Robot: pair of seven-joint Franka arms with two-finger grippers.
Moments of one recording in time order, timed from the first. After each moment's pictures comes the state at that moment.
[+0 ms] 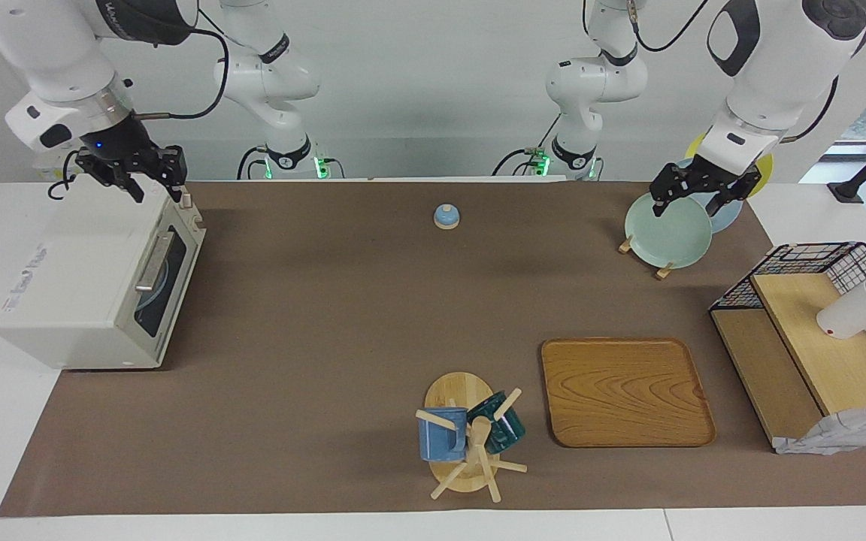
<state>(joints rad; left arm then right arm) -0.01 -0.05 -0.09 -1.69 -0.02 1.61 -0.01 0.02 -0.04 -0.11 -1.64 -0.04 1.50 -0.12</state>
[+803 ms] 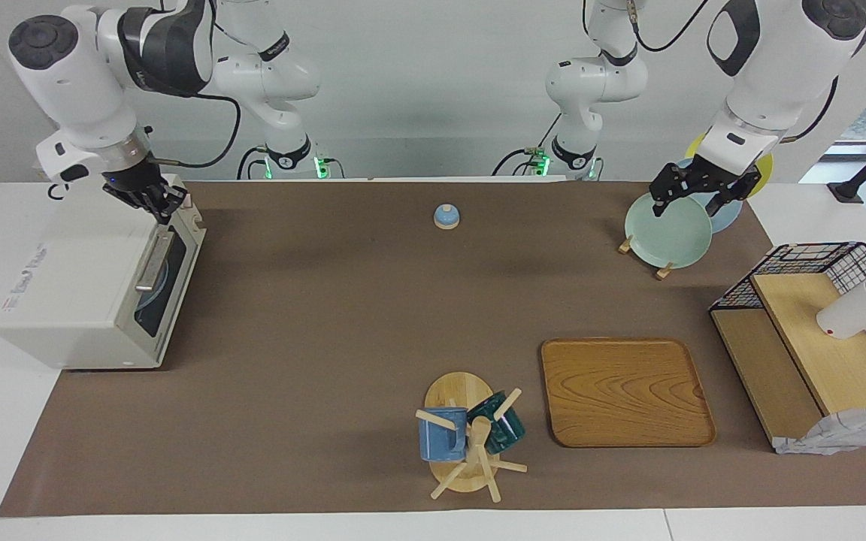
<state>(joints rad) -0.01 -0.05 -0.09 -1.69 -0.02 1.61 -0.01 0.00 -0.06 -0.11 -1.87 -0.18 1.70 0.10</state>
